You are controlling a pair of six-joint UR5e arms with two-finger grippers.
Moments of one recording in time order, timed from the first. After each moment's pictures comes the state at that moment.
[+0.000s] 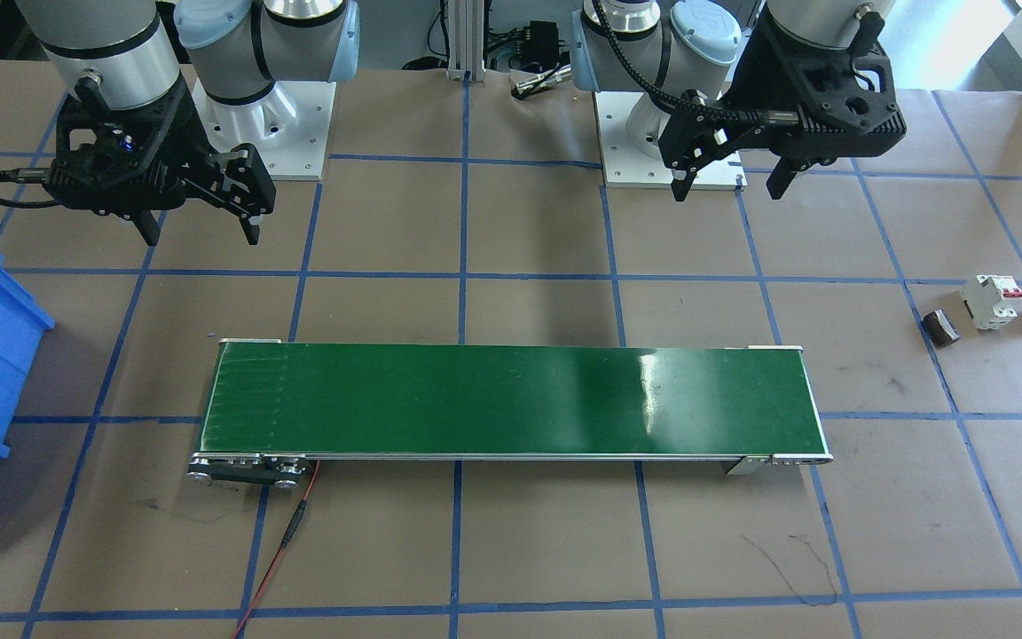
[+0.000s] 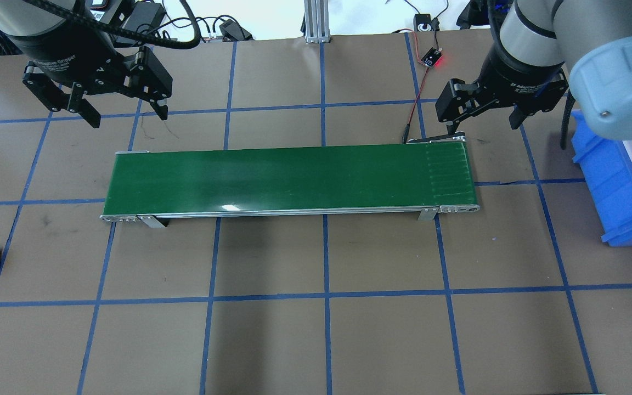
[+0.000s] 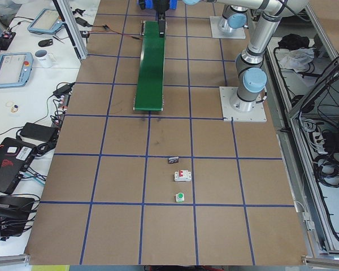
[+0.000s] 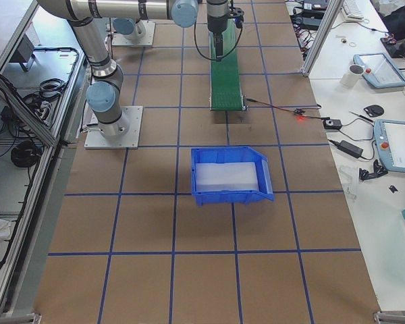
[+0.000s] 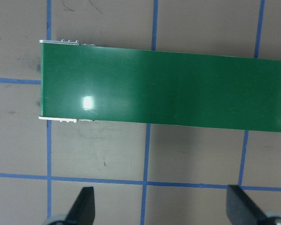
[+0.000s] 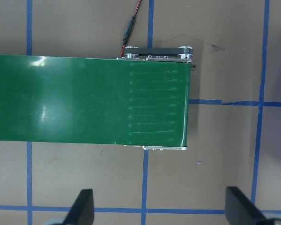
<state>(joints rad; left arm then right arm) -1.56 -1.54 -1.46 -1.69 1.57 -0.07 1.58 -1.61 1.65 -1.69 -1.59 -0.03</state>
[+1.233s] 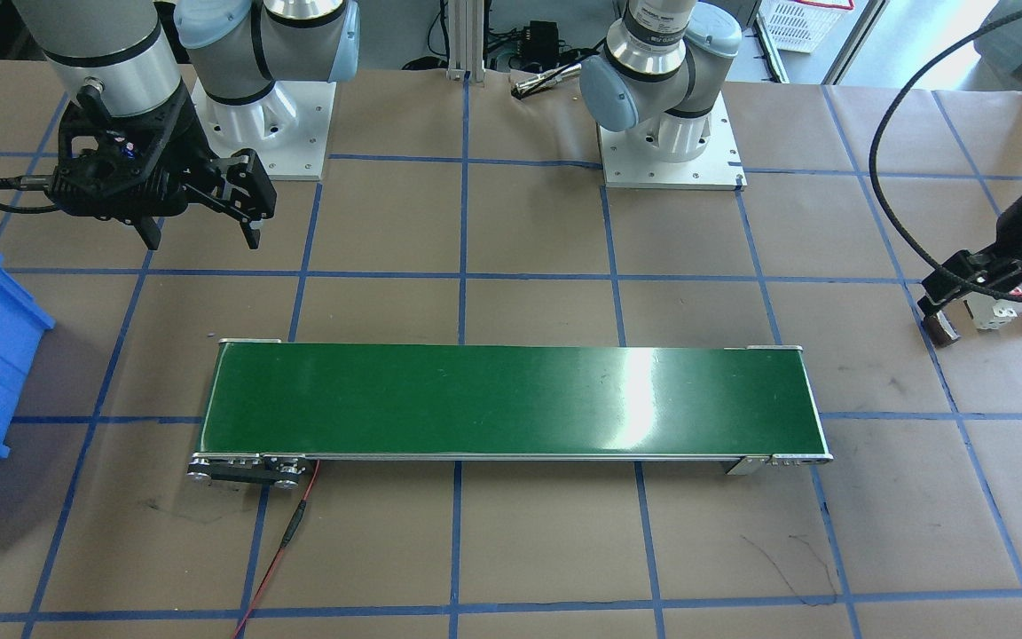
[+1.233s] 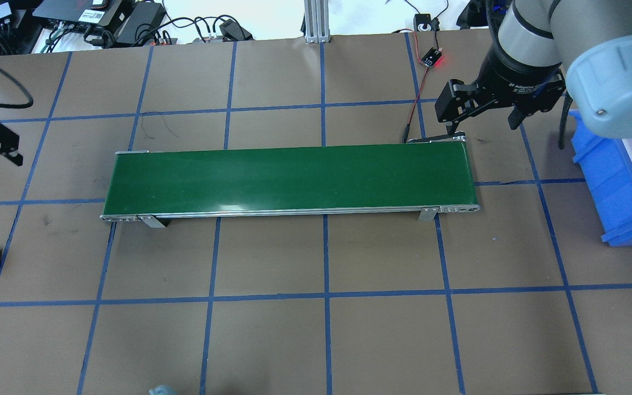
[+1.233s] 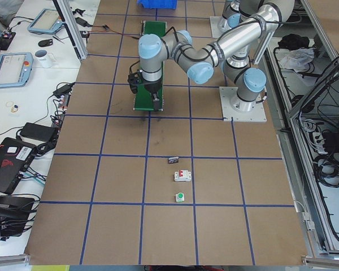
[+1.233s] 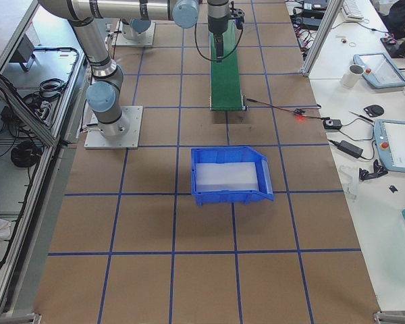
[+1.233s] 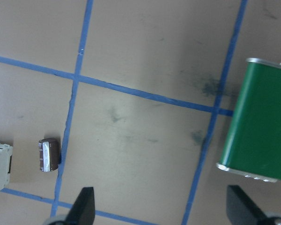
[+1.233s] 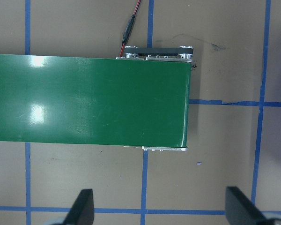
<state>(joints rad) -0.97 -1.67 -1.70 -1.33 1.61 0.36 1.58 -1.60 1.65 -1.69 -1.59 -0.03</state>
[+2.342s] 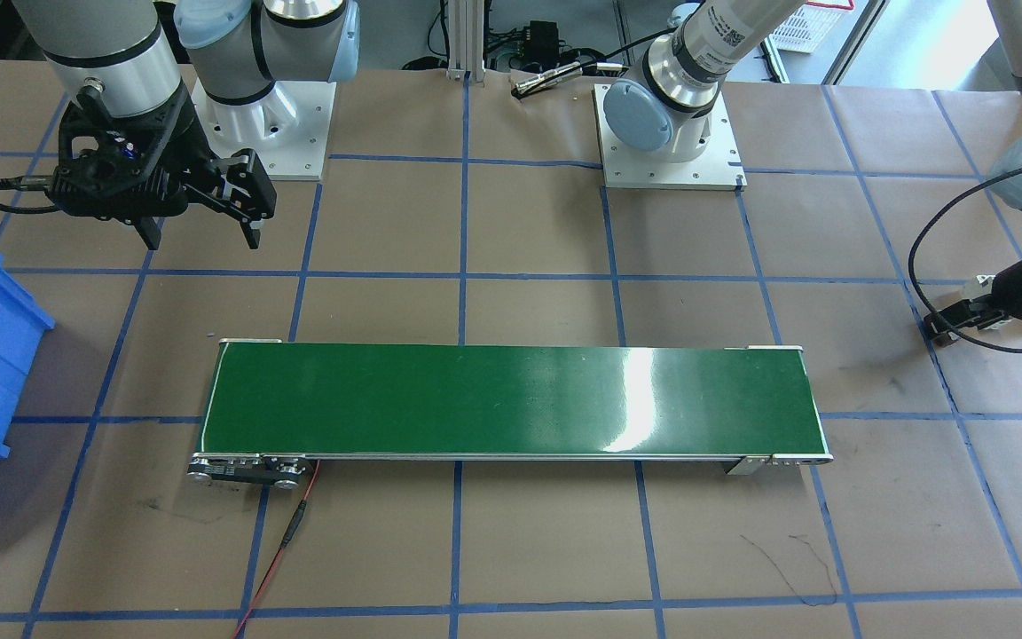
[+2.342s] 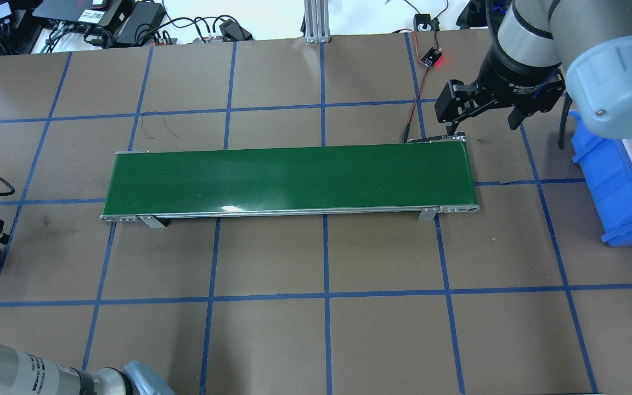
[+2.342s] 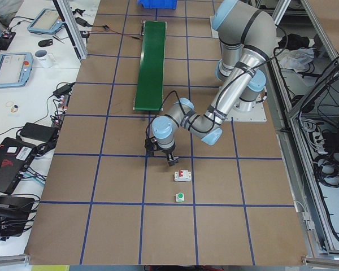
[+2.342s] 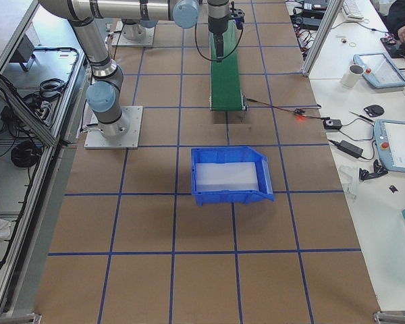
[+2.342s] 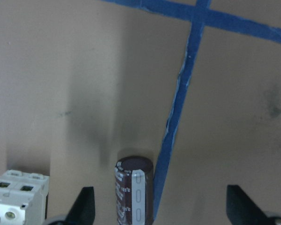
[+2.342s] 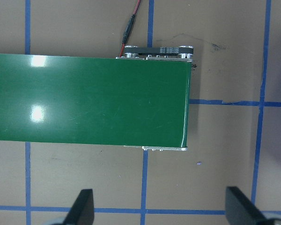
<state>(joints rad) -0.68 -1.98 -1.82 -1.02 1.64 0.68 1.58 -1.60 1.65 -1.69 -1.59 -0.04</state>
